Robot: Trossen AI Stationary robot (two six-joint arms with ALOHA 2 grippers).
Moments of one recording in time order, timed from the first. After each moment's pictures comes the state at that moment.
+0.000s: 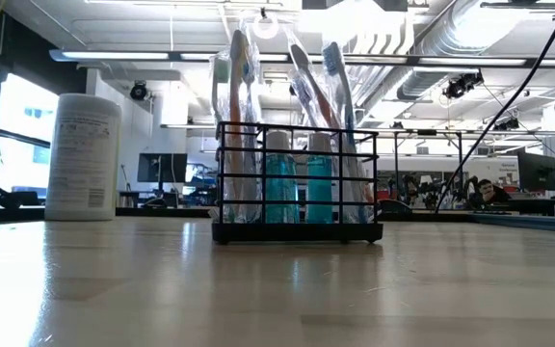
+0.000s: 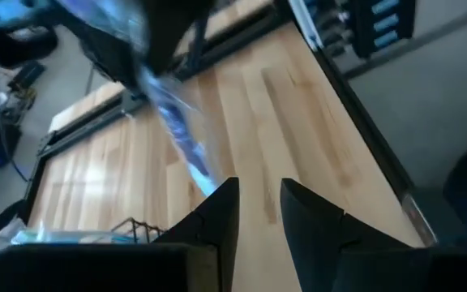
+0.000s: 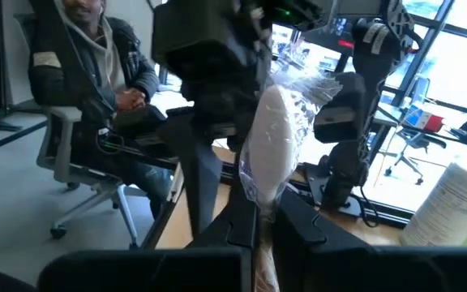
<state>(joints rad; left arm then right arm) -0.77 1.88 1.79 -0.61 -0.75 -0.05 0.77 1.67 1.17 0.43 0.68 -0.16</state>
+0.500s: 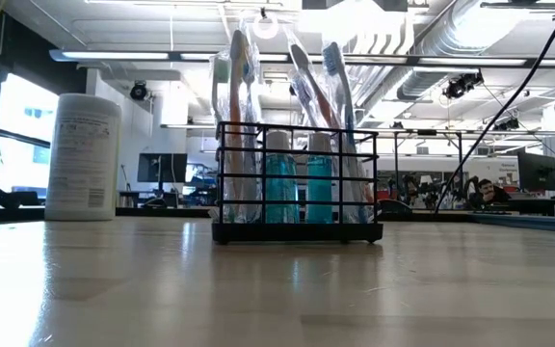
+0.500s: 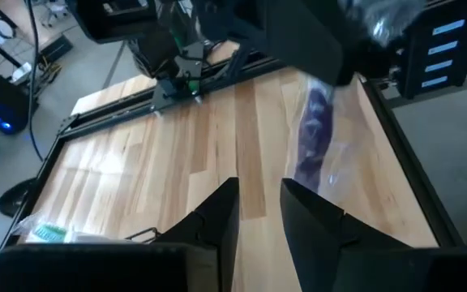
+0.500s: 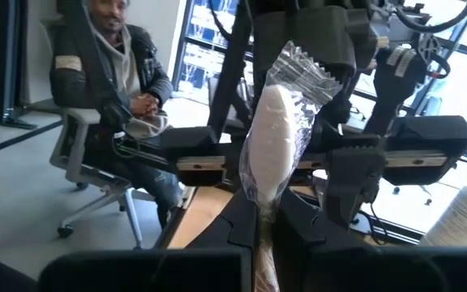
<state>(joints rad) -0.69 1.88 1.79 -0.52 -0.77 -0.11 0.79 1.67 1.17 0.46 0.66 -0.21</state>
